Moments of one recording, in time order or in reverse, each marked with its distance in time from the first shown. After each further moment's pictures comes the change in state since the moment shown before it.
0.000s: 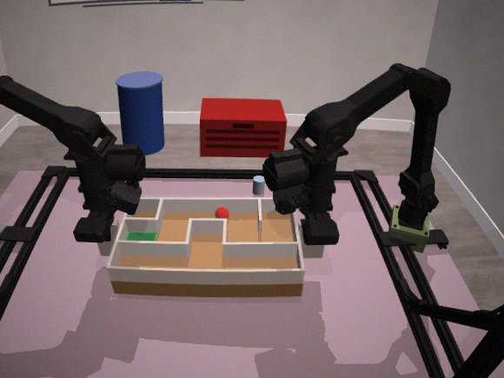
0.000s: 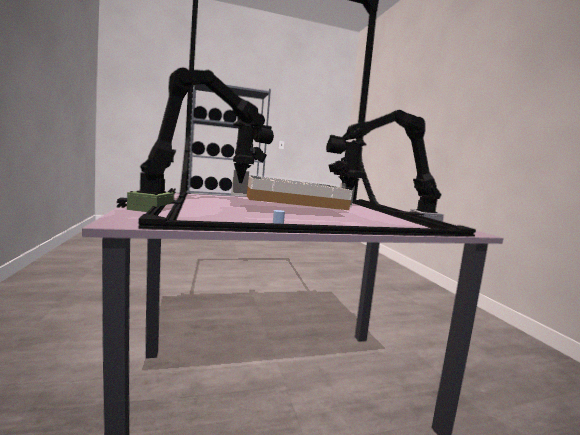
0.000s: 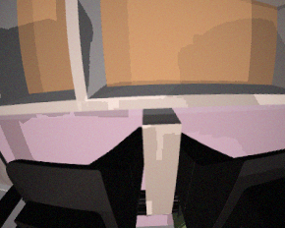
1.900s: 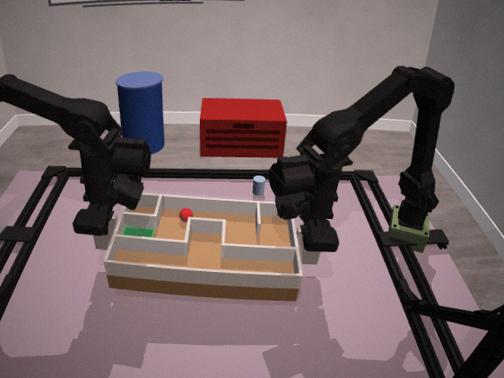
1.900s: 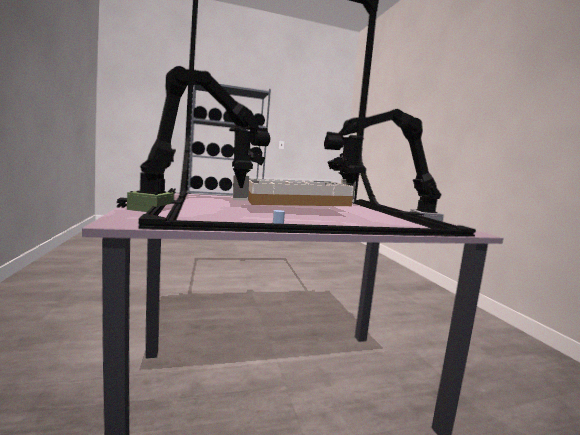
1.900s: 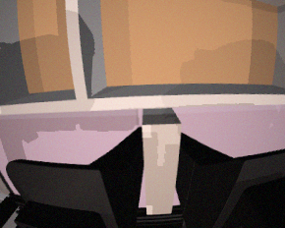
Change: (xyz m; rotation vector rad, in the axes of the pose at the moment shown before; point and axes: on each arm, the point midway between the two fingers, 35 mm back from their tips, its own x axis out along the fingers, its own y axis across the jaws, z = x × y) left arm -0.018 0.000 0.000 -0.001 0.086 -0.005; right arm 0.018 0.000 0.002 -0.001 -0.085 0.008
